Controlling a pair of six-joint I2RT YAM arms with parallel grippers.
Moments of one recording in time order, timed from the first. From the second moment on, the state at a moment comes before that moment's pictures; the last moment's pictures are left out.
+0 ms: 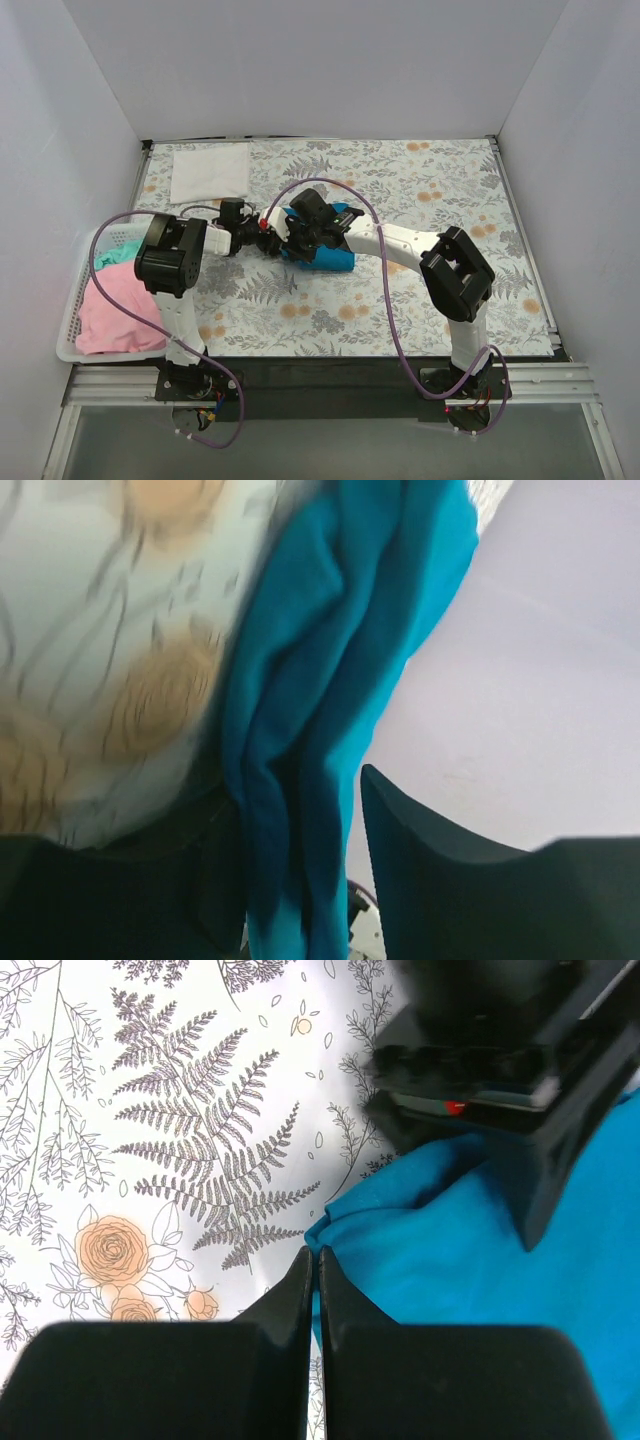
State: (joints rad) left arm -0.19 1.98 0.87 0.39 0.74 -1.25; right arm 0.90 1.95 1.48 -0.38 -0.34 -0.39
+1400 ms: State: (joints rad) left arm -0.16 2.33 2.17 -0.60 0.10 0.12; right arm 0.65 1.76 1.28 -0.43 -0.30 -0.32
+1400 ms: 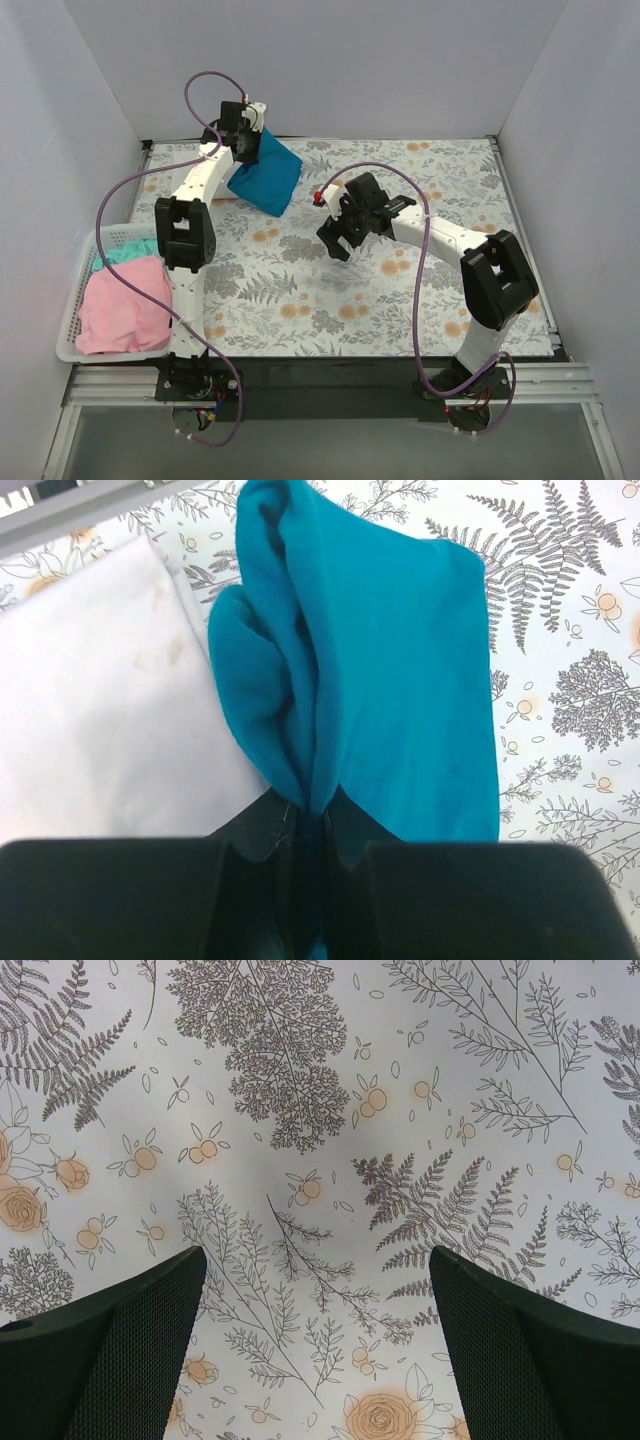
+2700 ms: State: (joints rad) left arm -0.14 2.11 2.11 -0.52 0.10 0.19; right arm 0.65 1.75 1.28 -0.43 -0.30 -0.32
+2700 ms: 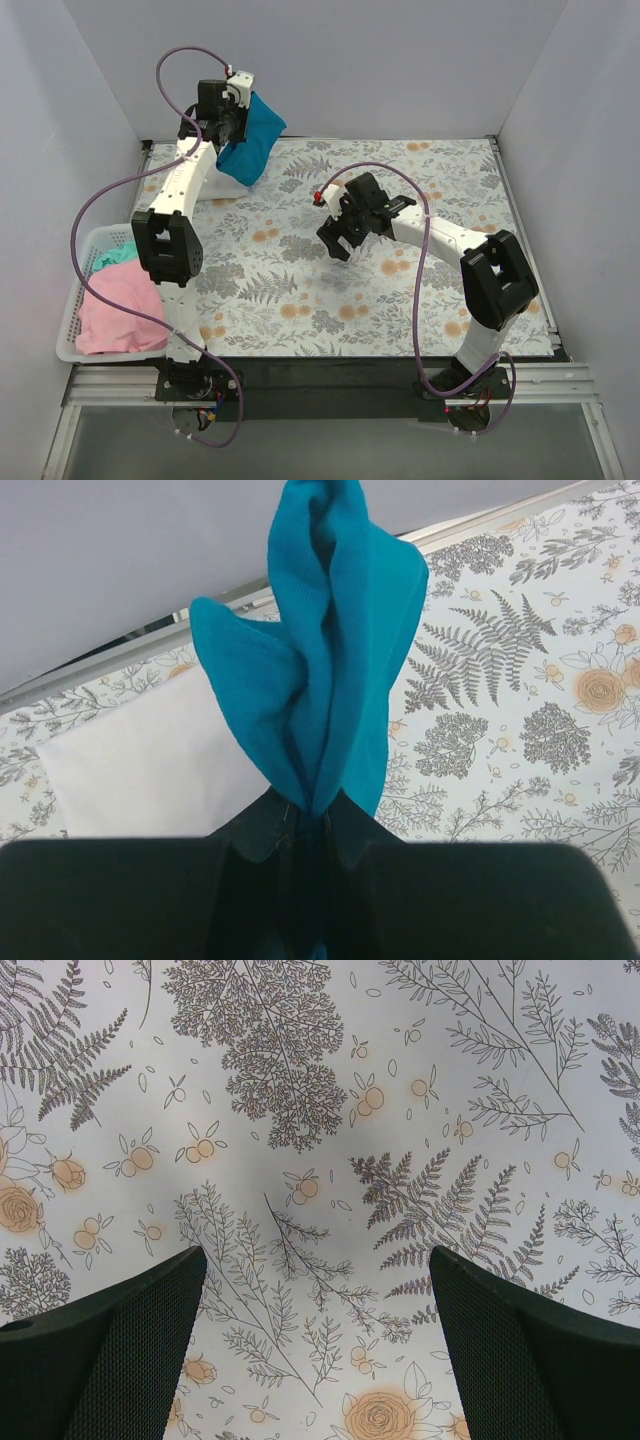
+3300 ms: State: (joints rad) left arm -0.03 2.13 2.07 -0.51 0.16 0.15; right arm 0.65 1.77 1.28 -0.43 -0.30 -0.33
